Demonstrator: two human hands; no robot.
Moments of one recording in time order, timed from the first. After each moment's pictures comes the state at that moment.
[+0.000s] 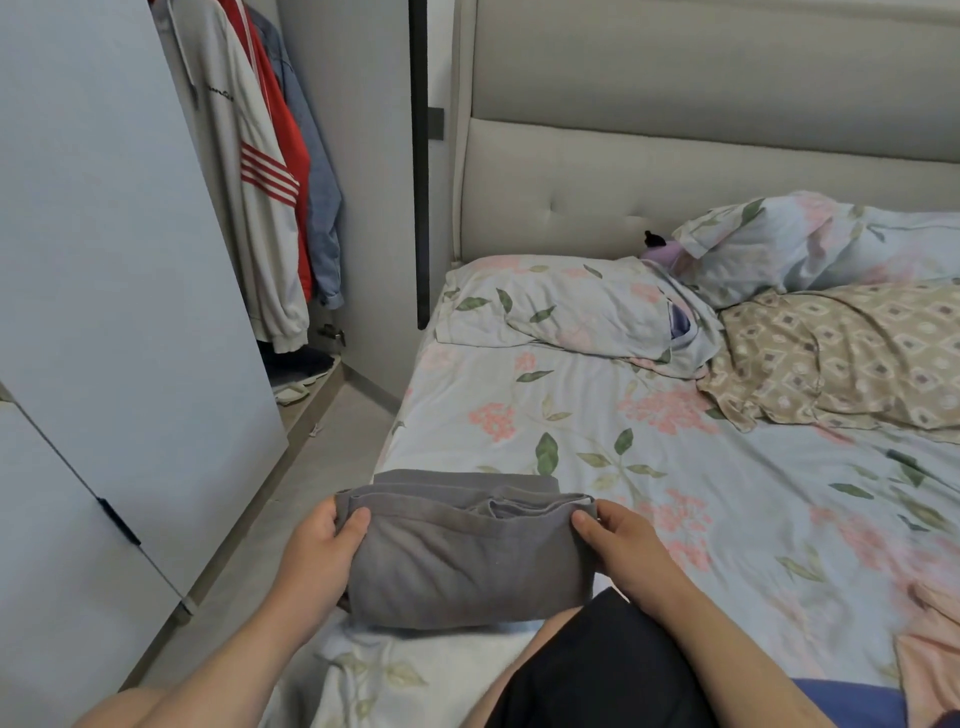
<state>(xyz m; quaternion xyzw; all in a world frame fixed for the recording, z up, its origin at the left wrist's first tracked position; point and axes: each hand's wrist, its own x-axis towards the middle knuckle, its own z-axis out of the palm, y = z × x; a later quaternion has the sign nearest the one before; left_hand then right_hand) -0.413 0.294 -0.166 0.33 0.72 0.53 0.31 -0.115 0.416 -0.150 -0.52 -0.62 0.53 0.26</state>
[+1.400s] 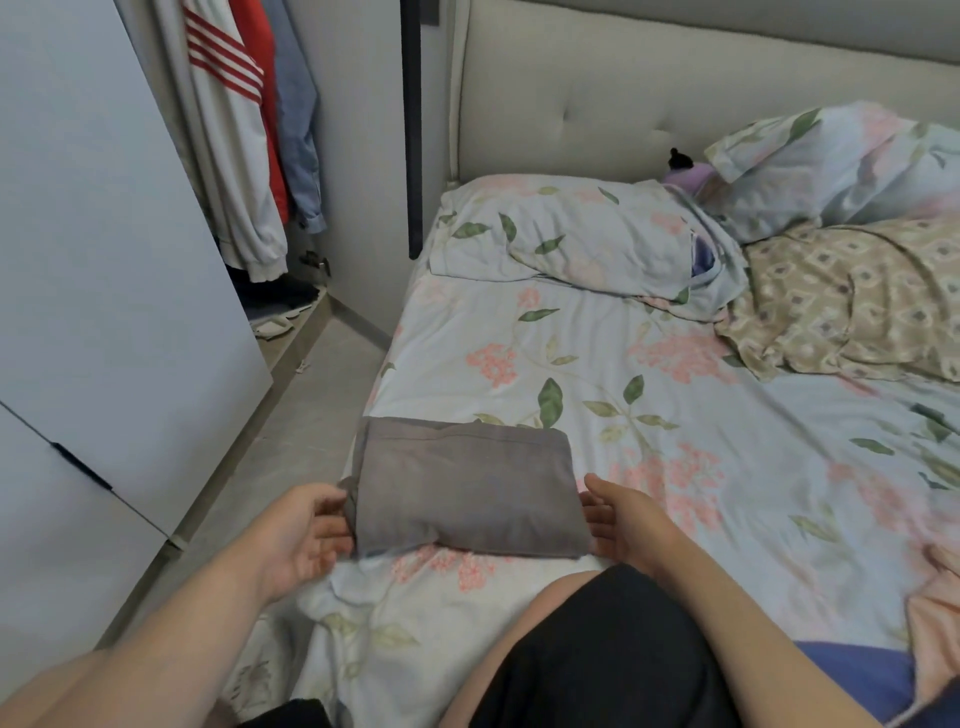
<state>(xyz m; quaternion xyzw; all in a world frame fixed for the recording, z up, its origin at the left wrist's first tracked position) -0.440 0.315 -0.196 0.04 0.67 0.43 0.60 -0.111 0.459 -0.216 -0.59 -0.37 0.69 0.19</state>
